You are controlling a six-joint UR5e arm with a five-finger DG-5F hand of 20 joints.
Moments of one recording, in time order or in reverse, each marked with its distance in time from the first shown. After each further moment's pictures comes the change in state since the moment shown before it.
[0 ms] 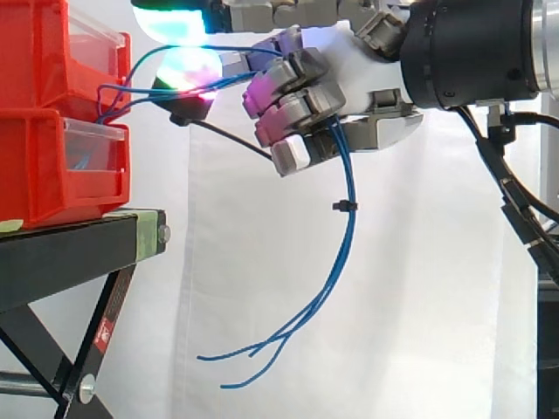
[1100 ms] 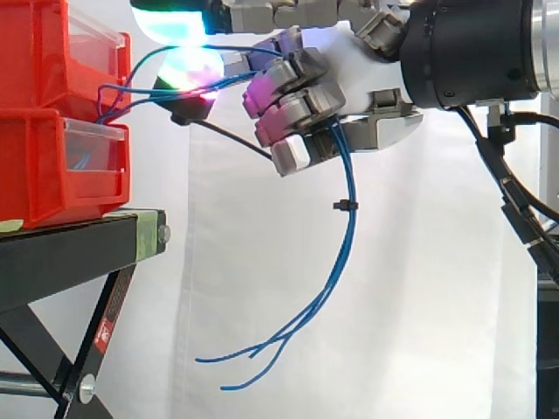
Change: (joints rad) arm 0.000 0.000 0.000 0.000 0.000 0.000
